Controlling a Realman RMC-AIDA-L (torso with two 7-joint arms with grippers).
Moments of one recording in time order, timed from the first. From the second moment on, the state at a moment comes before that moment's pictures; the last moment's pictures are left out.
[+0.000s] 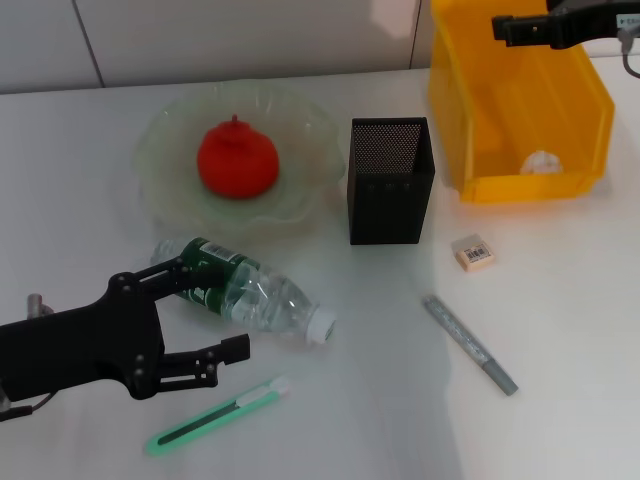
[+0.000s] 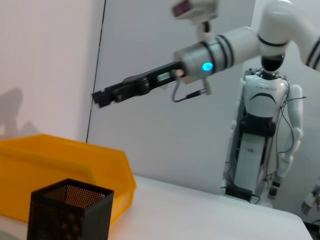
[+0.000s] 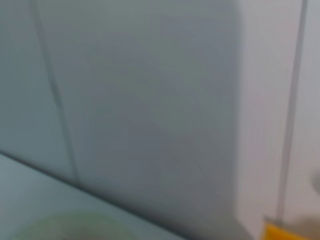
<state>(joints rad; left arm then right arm) -0.44 -2.07 0.71 0.51 1.90 1.79 -1.07 0.43 2.08 -1.00 -1.52 -2.25 -1.17 2.29</state>
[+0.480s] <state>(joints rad) -0.47 -2.07 0.74 0.55 1.84 1.79 -1.04 0.09 2.08 -0.97 -1.19 -1.58 -1.54 1.48</state>
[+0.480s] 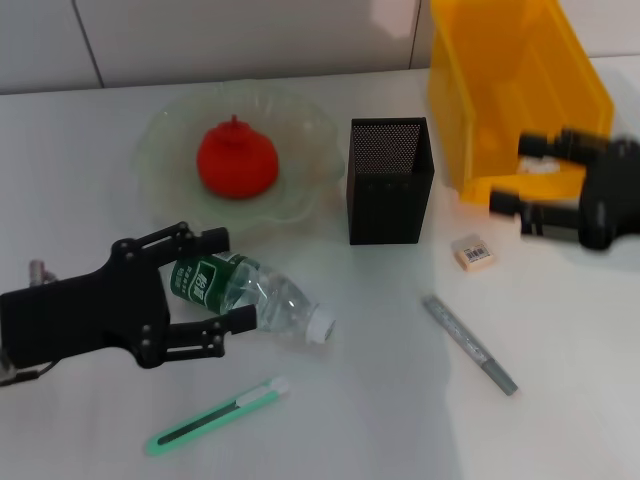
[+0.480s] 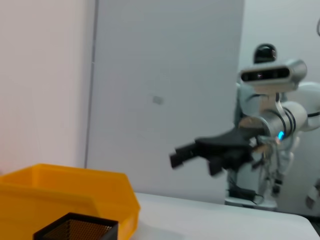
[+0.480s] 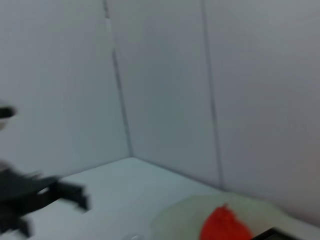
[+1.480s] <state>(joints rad) -0.69 -2.08 1.39 1.00 1.98 1.53 -1.35 0.10 2.08 -0.63 -0.62 -1.89 -1.83 1.00</state>
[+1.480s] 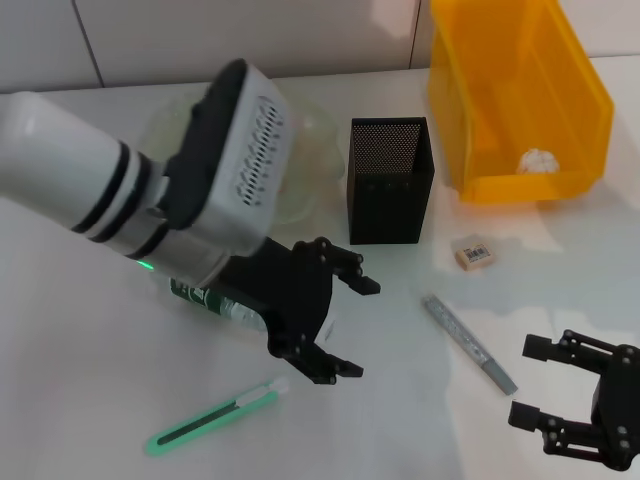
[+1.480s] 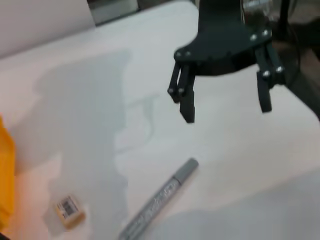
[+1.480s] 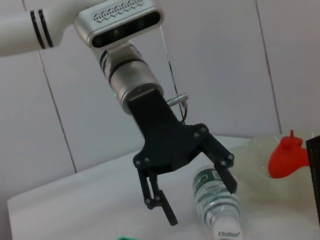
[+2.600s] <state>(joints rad) -0.80 -2.08 1.84 1.10 2.31 1.25 -1.53 0.11 2.08 -0.62 -0.63 -1.92 -1.83 1.03</state>
